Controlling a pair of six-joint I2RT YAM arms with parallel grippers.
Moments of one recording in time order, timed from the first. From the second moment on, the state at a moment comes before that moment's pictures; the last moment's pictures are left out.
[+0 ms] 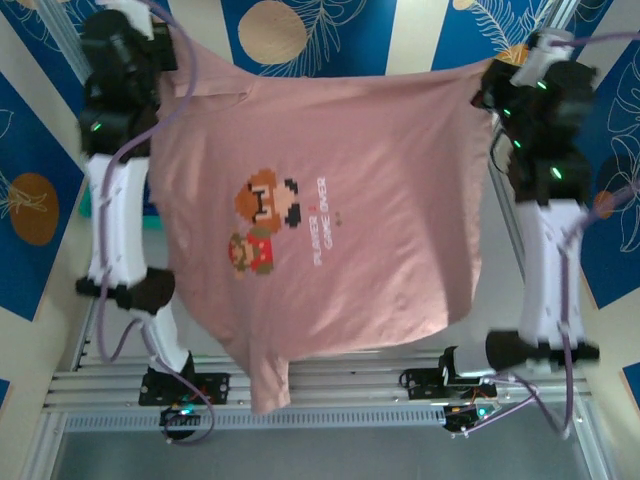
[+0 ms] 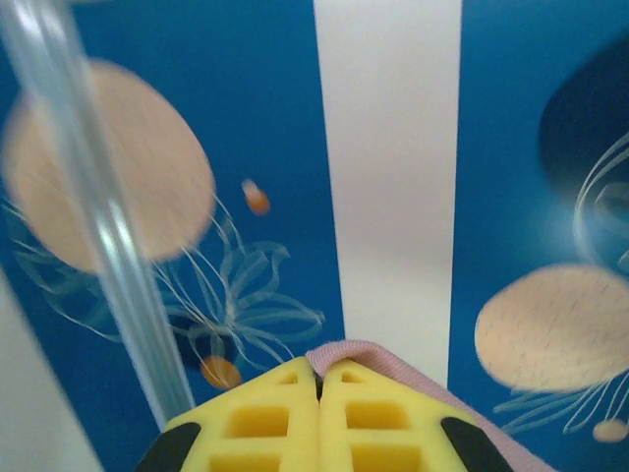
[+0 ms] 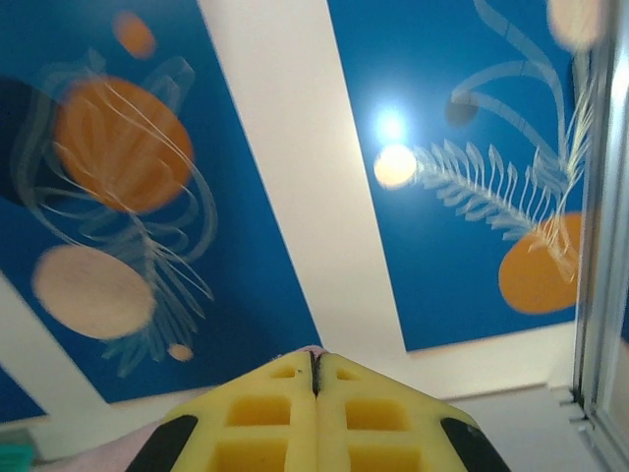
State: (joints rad) left arm -0.18 1.93 2.68 -0.73 -0.38 0.09; right arm -0.01 1.47 1.96 -0.57 -0.03 0.26
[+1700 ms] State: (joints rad) left arm -0.16 1.28 0.95 -0.52 0.23 -0.47; right arm 0.26 1.72 1.02 -0.90 -0.11 0.52
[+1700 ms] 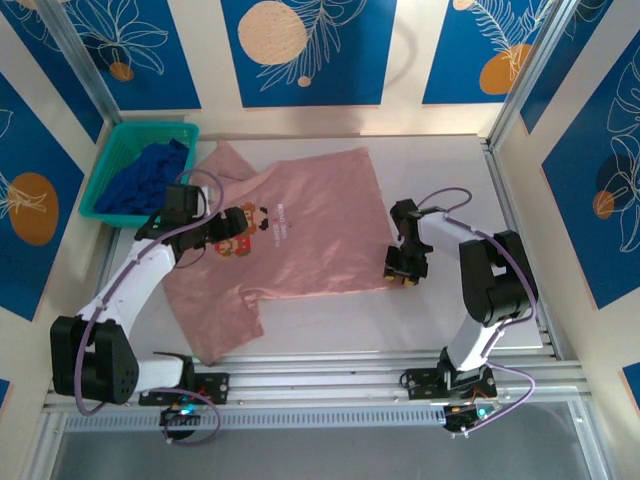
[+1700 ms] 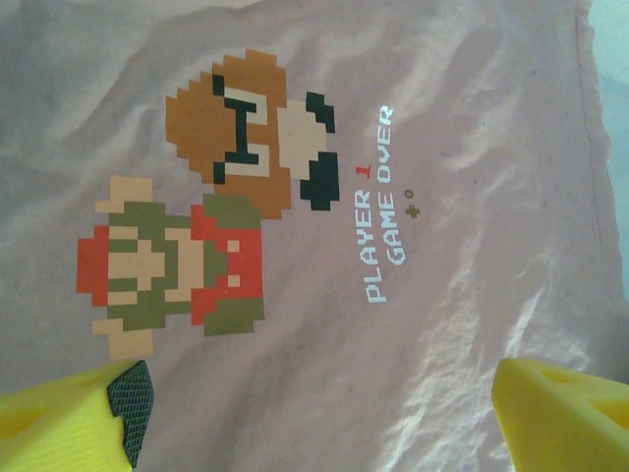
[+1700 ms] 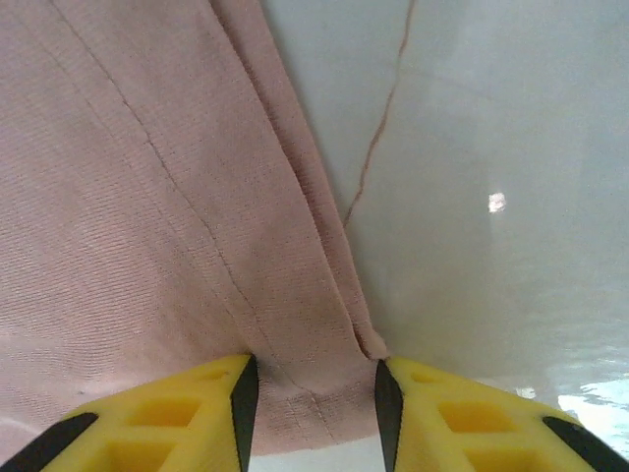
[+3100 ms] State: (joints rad) left arm -0.40 1.67 0.98 -0.39 0.11 -0.49; right arm -0.04 1.79 1.19 -0.80 -0.08 0.44
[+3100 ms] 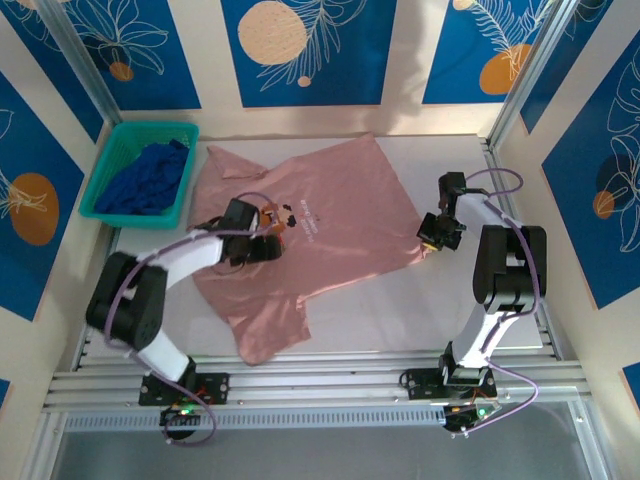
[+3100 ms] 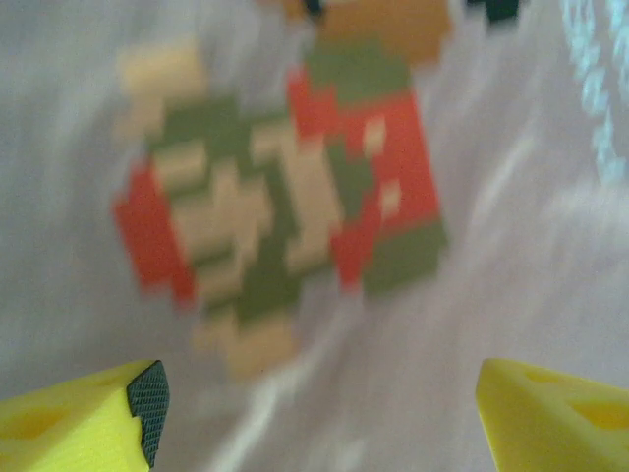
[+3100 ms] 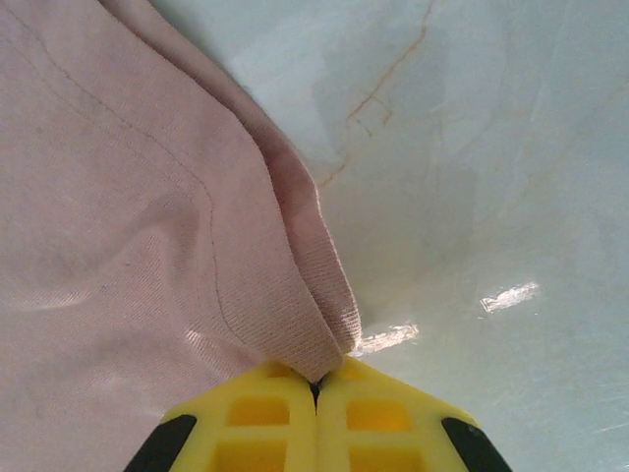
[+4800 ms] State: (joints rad) left arm -0.41 1.34 0.67 -0.59 0.08 -0.48; right arm -0.03 1.78 1.18 -0.78 -0.10 0.42
